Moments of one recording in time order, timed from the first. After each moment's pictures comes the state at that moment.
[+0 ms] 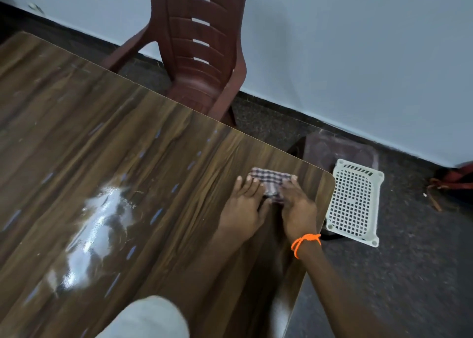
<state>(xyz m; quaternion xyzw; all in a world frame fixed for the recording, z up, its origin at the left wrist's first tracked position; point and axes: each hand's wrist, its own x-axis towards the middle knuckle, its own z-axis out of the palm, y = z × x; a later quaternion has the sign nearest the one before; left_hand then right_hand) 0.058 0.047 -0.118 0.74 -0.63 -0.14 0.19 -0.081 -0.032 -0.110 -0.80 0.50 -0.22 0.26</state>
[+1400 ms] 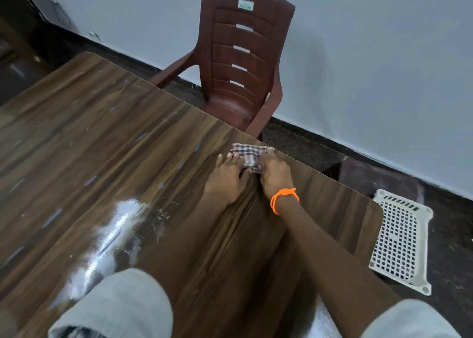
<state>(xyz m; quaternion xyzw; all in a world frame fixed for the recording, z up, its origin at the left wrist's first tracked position) 0.223 0.023 -0.109 0.81 -0.55 -0.13 0.12 0.105 -0.076 -0.101 -0.89 0.40 -0.11 0.21</state>
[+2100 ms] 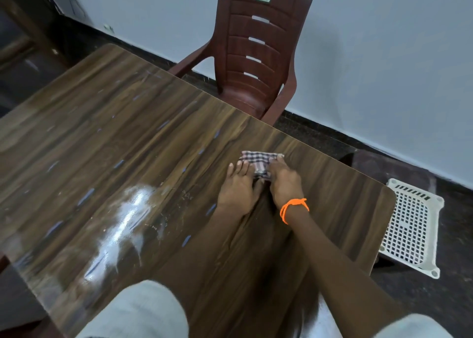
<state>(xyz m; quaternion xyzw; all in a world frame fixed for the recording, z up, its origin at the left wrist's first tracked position) 0.189 0.090 -0.111 0.83 -0.52 -0.14 0.14 0.083 -0.012 -0.111 -0.87 0.40 -0.13 0.25</state>
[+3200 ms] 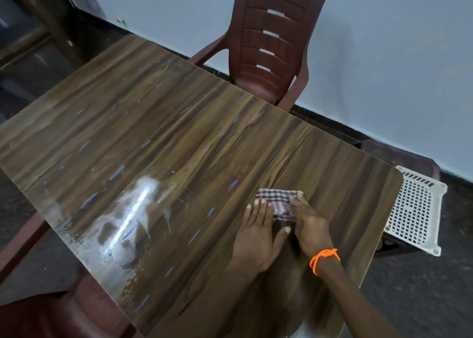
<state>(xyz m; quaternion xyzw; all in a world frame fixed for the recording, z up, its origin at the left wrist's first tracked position) 0.087 0.244 -0.116 0.81 -0.54 -0.17 0.15 -0.026 0.118 -0.109 -0.89 0.35 -0.14 0.27</state>
